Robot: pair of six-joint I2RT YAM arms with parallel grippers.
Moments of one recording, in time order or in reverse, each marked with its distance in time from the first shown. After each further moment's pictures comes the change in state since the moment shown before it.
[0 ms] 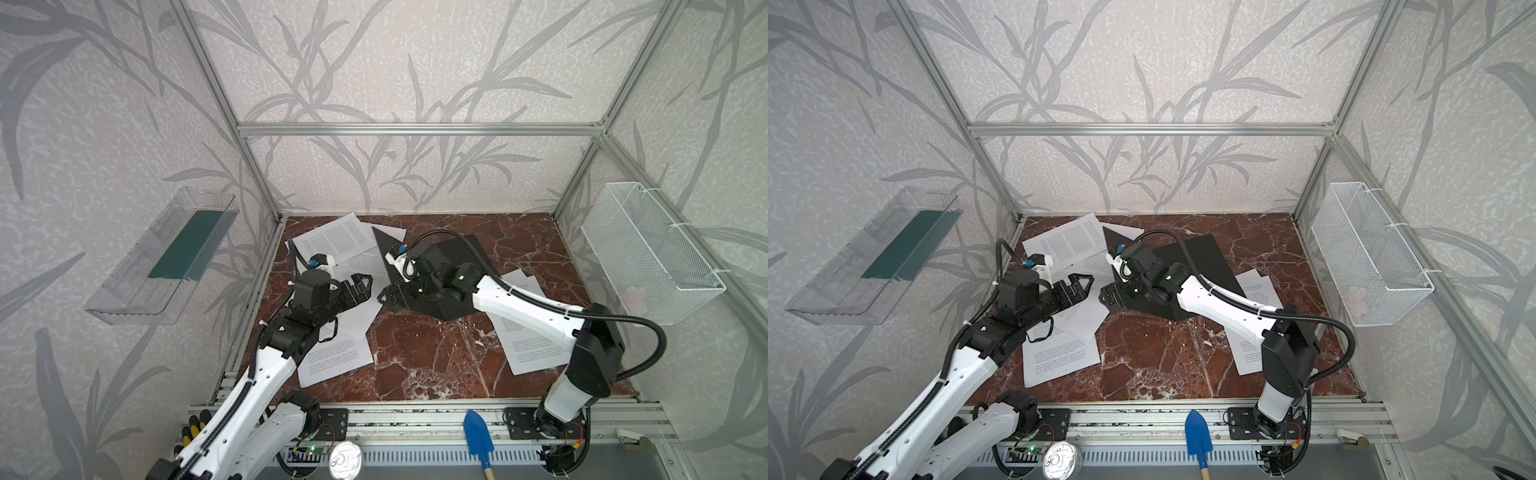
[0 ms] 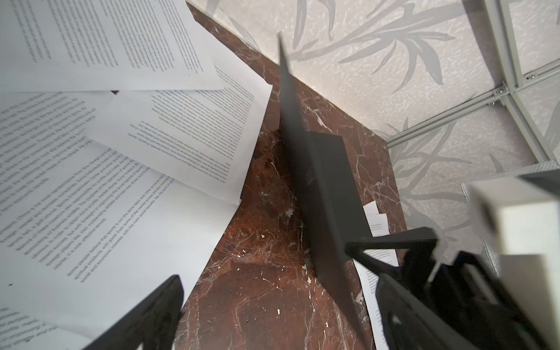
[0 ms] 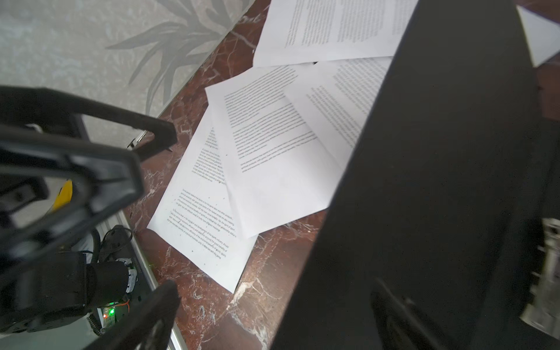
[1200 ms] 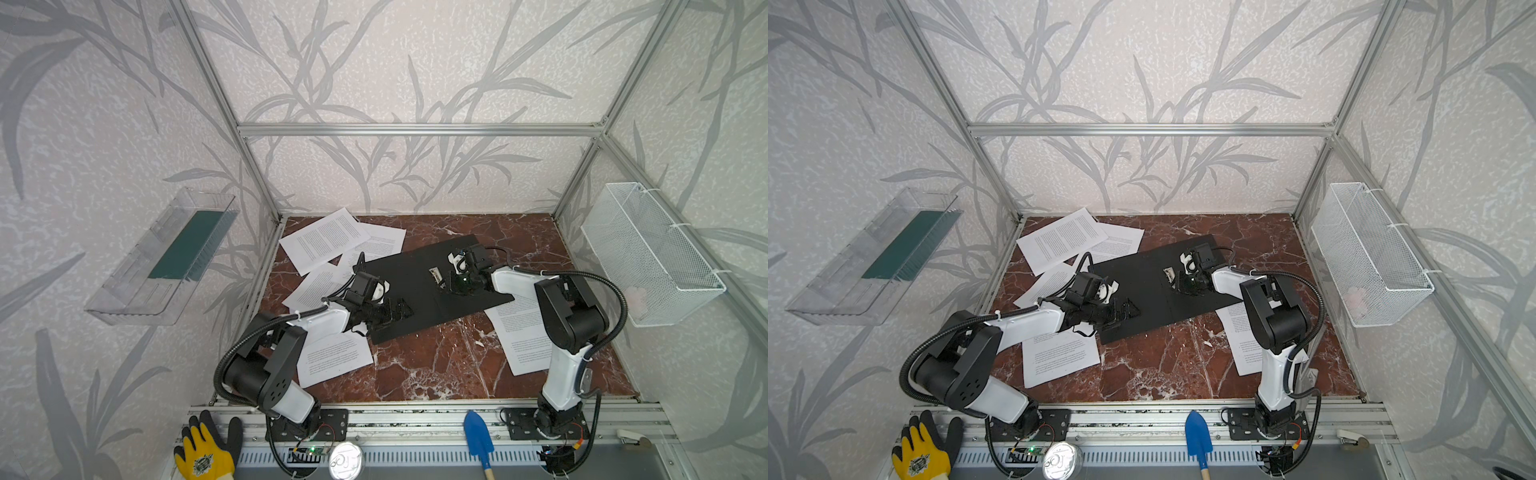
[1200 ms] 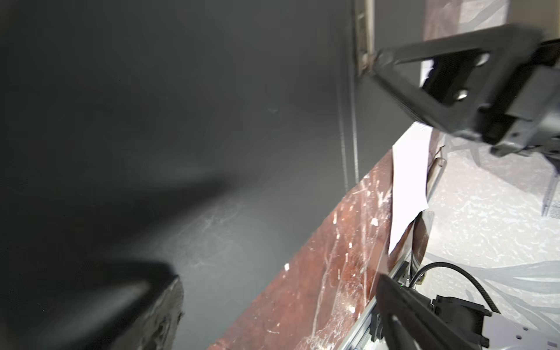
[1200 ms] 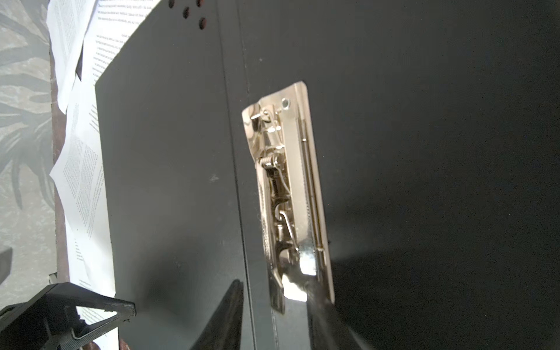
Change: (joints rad) left arm -0.138 0.753 -0.053 0.348 0.455 0.028; right arm -0.529 0.199 -0.311 0.286 -0.223 0.153
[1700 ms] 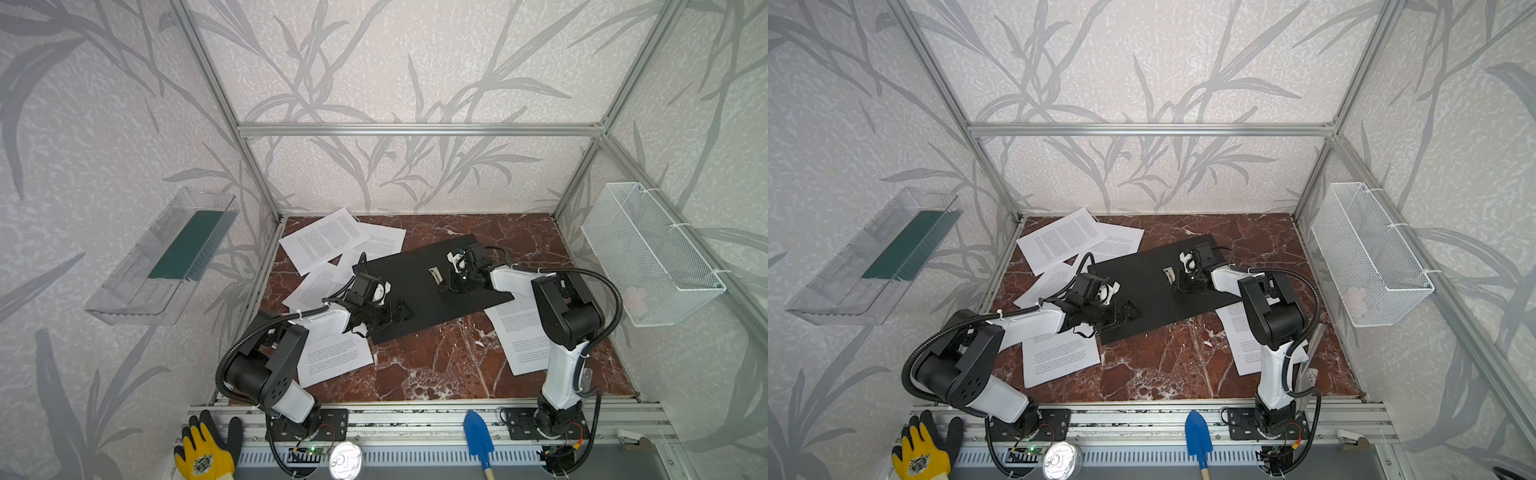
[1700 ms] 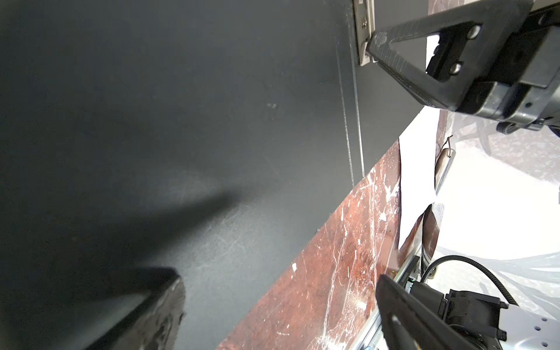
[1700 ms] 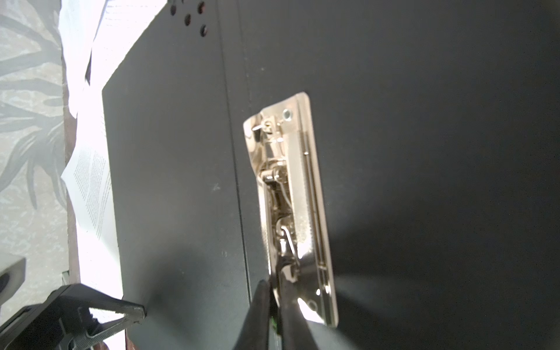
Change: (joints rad) left arm 0.000 0.000 -0.004 0.010 -0.016 0.047; right arm -0.005 0.032 0.025 0.019 -0.046 0.012
